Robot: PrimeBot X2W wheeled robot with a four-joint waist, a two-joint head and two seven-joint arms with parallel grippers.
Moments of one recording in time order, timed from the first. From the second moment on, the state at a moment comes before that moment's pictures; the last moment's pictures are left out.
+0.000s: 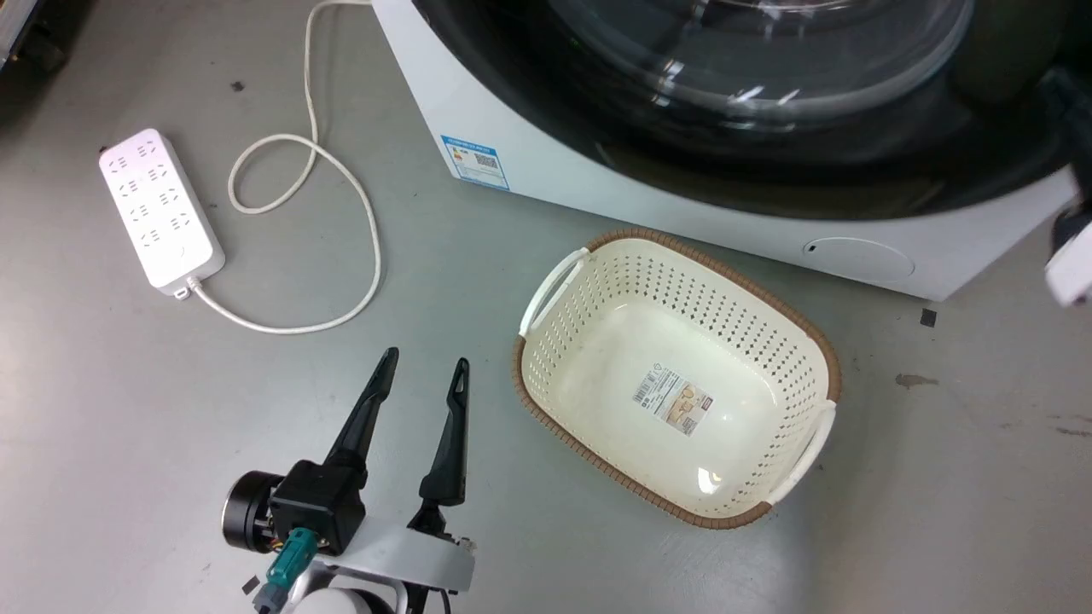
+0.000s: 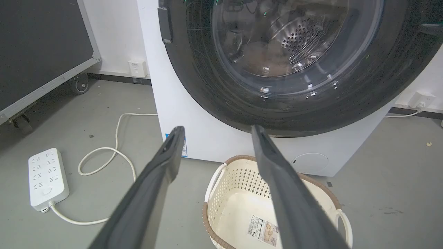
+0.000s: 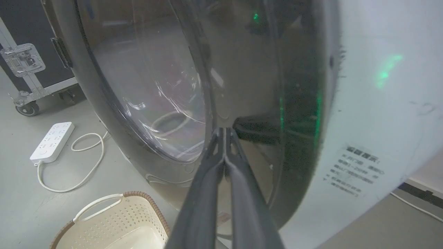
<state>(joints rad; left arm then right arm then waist) -0.10 0.05 -0.19 0.01 -0.15 -0.04 -0.26 -0.74 -0.56 0.24 0.43 0.47 0.13 -0.07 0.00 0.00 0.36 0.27</state>
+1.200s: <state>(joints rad) -0.01 0.05 -0.11 0.14 -0.17 -0.07 -0.26 -0.02 -0.13 -0.06 0.07 0.14 0.13 -0.26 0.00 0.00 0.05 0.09</state>
